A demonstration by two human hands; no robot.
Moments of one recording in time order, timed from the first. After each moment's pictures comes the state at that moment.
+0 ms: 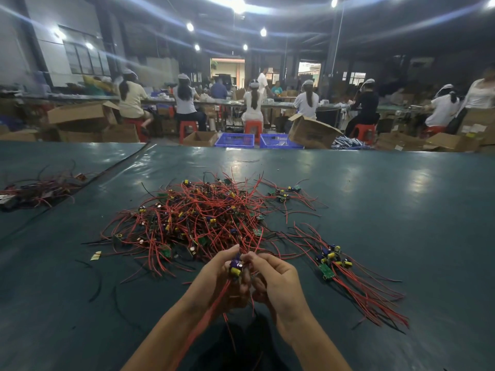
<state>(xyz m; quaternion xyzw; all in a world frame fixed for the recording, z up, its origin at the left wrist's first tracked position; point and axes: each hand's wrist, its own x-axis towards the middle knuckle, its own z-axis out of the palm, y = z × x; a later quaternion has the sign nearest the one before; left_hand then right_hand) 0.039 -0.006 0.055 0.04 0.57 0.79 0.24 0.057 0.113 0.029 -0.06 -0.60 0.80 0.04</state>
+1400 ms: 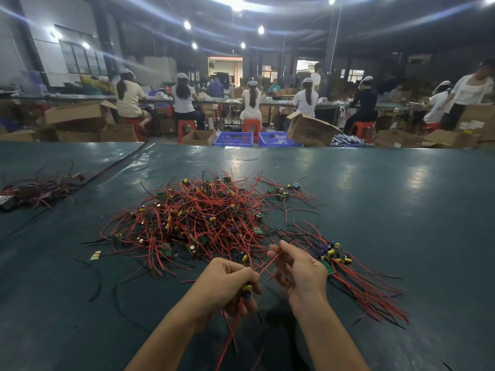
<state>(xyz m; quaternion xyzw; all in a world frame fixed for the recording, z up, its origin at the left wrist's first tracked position) 0.044 -0.008 0.059 0.10 0.77 0.60 0.21 0.040 0.142 0.029 -0.24 -0.46 0.84 0.13</state>
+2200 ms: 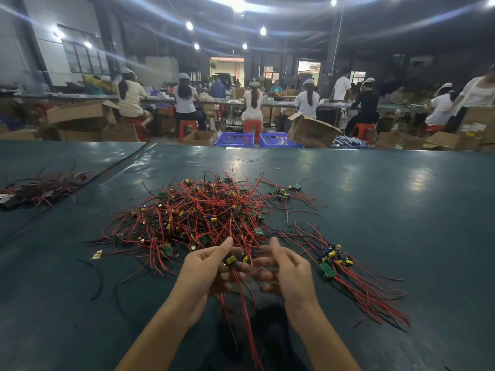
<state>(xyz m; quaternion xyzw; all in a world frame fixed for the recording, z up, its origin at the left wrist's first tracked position) 0.033 -0.016 0.055 -0.02 0.63 0.77 0.12 0.045 0.129 0.024 -0.11 -0.60 0.79 0.08</state>
